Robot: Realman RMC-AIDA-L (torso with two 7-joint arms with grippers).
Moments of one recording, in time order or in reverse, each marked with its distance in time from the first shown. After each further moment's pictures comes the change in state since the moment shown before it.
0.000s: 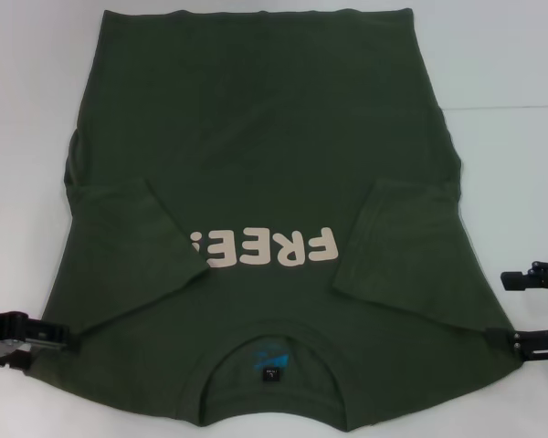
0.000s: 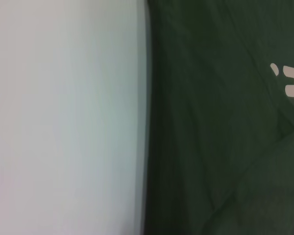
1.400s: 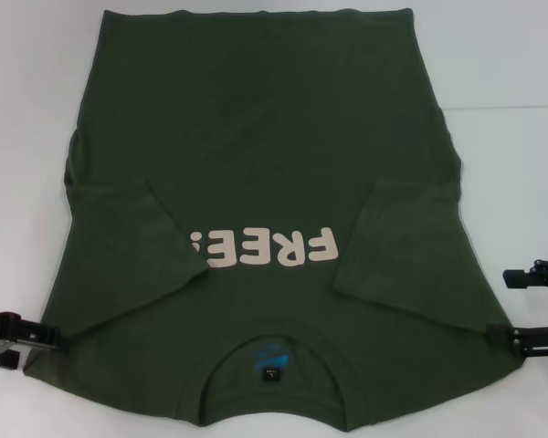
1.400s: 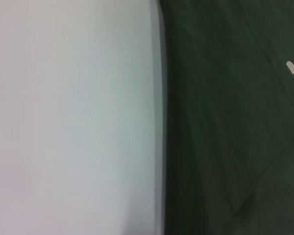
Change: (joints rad) left arm -0.012 0.011 0.020 -0.003 0.033 -0.015 0.003; right arm -0.002 0.001 0.000 0.009 0.000 0.031 0.003
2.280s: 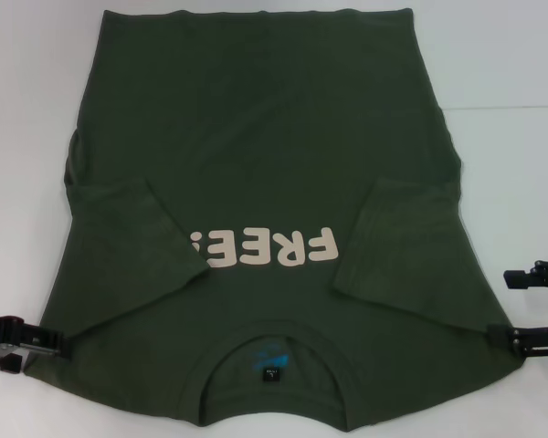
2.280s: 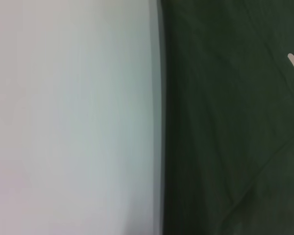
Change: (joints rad) left arm 0.000 -0.002 0.009 -0.008 0.001 -0.002 -0.002; right arm -0.002 0.000 -0.008 0.003 -0.002 0.017 0.000
